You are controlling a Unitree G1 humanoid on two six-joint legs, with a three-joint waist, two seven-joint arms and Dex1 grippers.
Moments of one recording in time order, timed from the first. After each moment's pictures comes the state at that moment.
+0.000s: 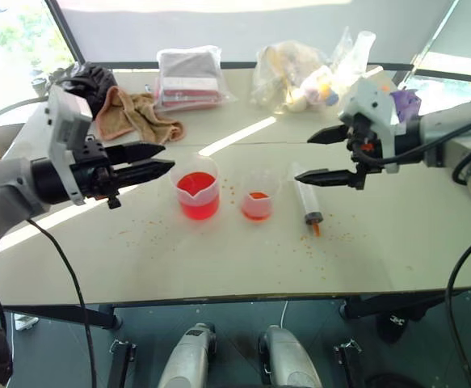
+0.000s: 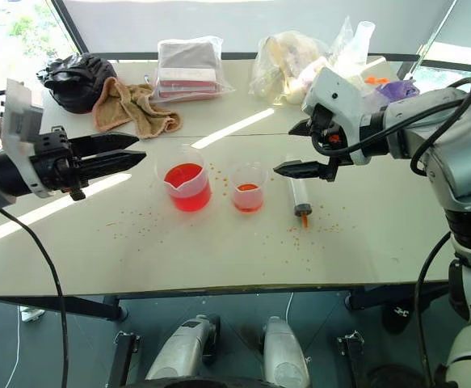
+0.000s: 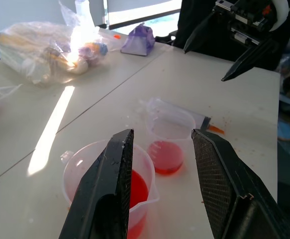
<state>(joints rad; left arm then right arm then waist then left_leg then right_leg) -0.46 0.95 0.33 -0.41 -1.01 0.89 -0.78 -0.93 -1.00 0.17 -0.24 0.47 1.00 1.08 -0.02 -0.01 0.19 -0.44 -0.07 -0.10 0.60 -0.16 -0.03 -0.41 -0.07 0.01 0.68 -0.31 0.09</state>
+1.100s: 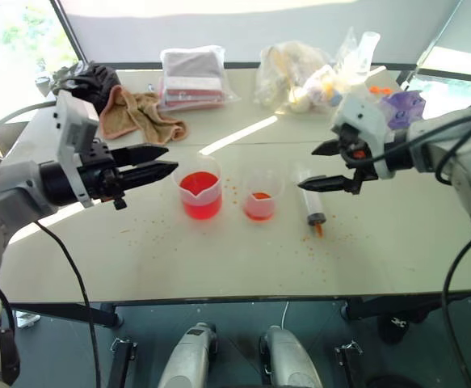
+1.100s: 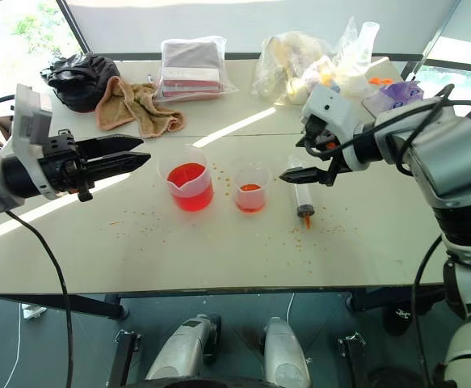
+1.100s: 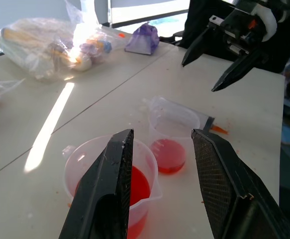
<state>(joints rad) -0.45 0.92 0.33 -0.41 -0.99 0.88 -0.76 -1.04 -0.93 0.28 -0.10 0.38 1.19 1.03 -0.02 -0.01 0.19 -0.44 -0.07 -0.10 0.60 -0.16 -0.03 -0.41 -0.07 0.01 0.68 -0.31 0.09</state>
